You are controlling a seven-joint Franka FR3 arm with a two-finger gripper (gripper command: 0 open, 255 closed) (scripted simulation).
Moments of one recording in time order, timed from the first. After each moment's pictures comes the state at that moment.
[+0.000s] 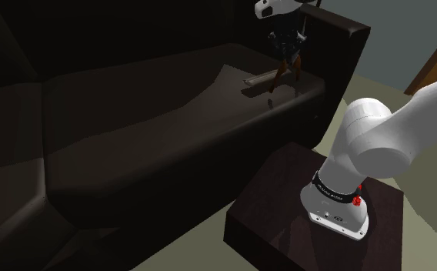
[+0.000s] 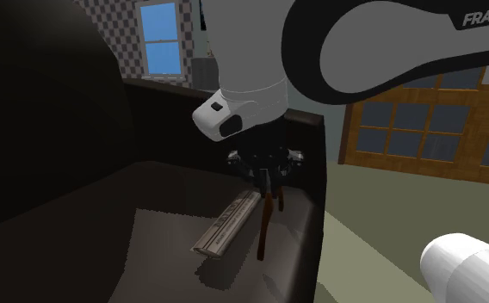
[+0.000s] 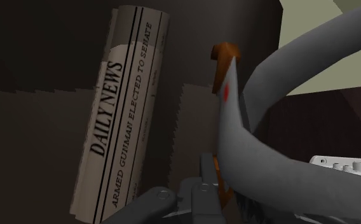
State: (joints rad) arm 0.28 -0.69 -0.36 -2.34 -0.56 1.53 -1.40
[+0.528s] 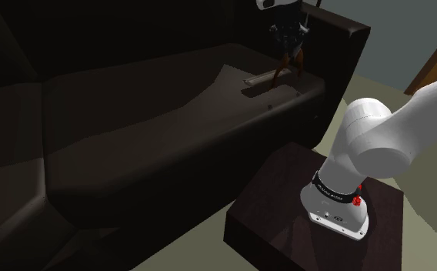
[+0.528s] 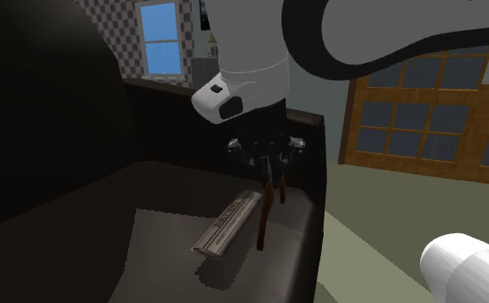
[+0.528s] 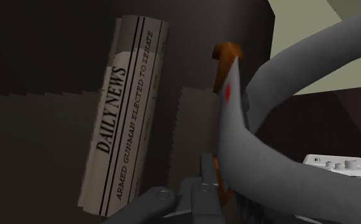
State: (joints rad) arm 0.28 -0.69 -0.35 -2.28 -0.55 1.48 -1.42
